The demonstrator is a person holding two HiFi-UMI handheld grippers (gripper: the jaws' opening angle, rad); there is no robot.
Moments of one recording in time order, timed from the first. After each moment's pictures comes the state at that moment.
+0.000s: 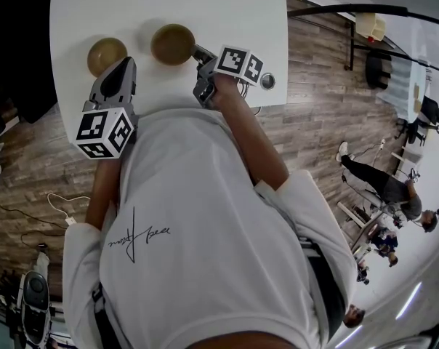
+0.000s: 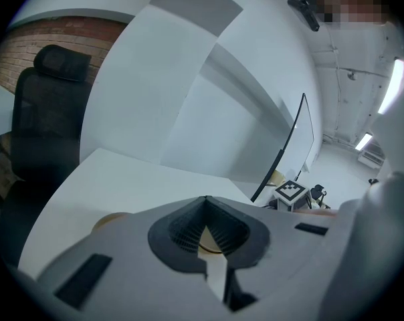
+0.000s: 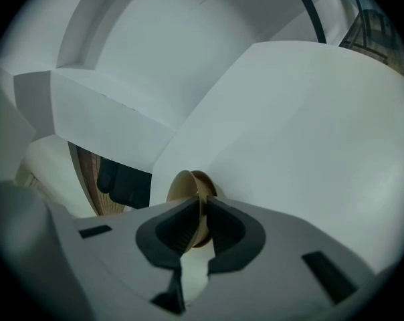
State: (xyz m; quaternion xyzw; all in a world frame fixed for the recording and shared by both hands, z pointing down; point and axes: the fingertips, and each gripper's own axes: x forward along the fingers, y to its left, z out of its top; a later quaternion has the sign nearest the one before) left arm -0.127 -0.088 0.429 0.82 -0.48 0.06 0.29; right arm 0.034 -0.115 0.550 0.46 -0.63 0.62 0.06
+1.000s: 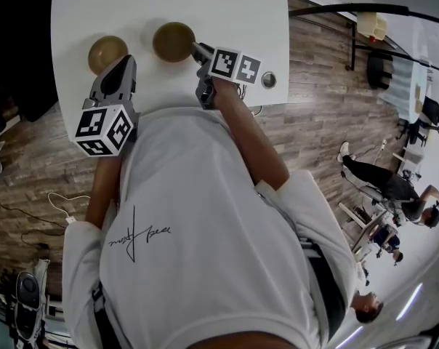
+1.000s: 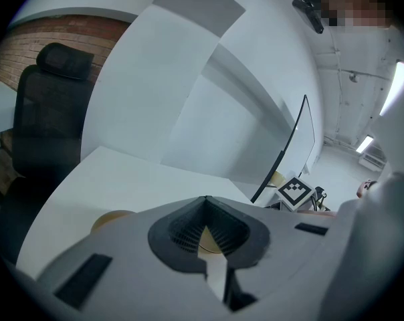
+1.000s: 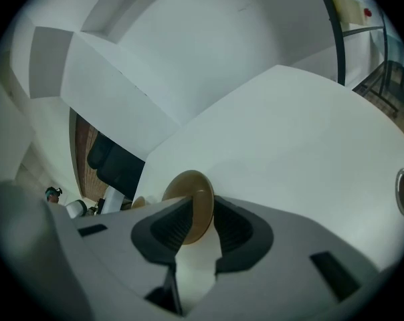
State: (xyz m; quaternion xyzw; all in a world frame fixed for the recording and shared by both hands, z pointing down) left arm -0.134 -0.085 0.430 0.82 -0.48 0.05 0.30; right arm 0.032 -0.112 0.544 0.49 -0.68 0.53 0.14
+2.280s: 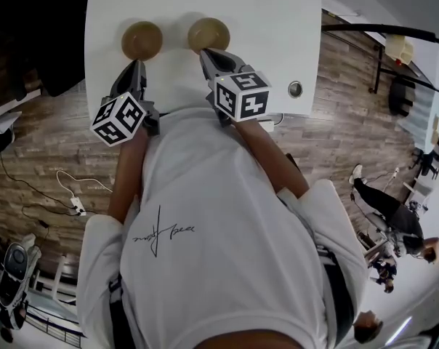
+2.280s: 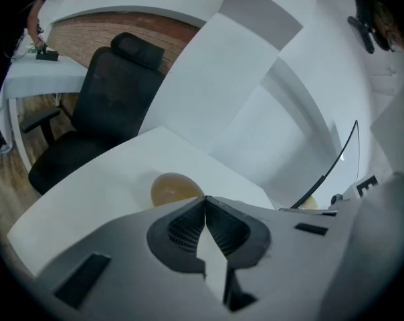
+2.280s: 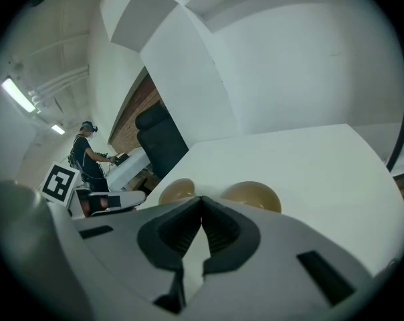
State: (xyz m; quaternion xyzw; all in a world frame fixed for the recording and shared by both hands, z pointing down) left arm -0.204 -0.052 0.493 0.68 -0.60 0.00 0.41; right arm -0.049 -0.080 0.473 0.39 -0.83 0.32 0.22
